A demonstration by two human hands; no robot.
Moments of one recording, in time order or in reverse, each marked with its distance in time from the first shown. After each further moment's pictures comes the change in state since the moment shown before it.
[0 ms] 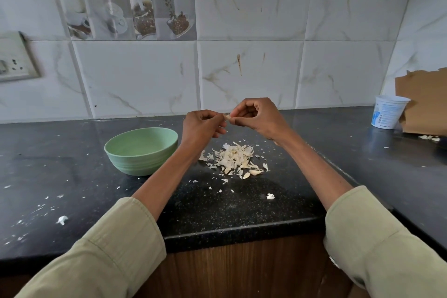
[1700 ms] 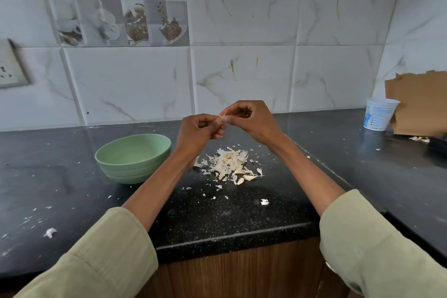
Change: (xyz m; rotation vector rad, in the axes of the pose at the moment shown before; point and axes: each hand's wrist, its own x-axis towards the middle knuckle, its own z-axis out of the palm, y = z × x) left_hand 0.002 -0.004 0.002 -0.094 -0.108 0.067; right_hand -0.004 -0.008 0.003 0.040 0.067 -0.040
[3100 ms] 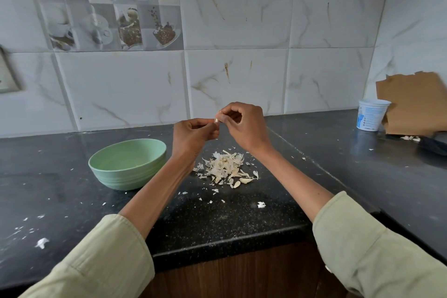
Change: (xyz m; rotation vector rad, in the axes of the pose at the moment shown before) left_hand -0.006 0.008 0.008 -0.078 0.138 -0.042; right_hand 0.000 0.000 0.021 -0.254 0.250 -0.208
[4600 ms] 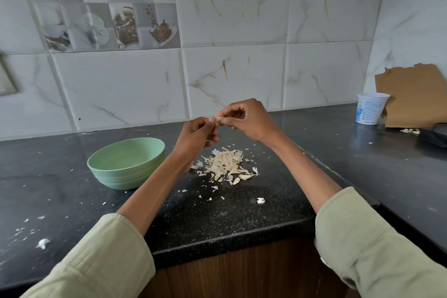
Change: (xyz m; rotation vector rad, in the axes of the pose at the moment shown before) left_hand 0.005 -0.007 -0.001 0.126 -0.234 -0.044; right_hand 0.012 0.016 -0.023 0.067 -0.298 0.132
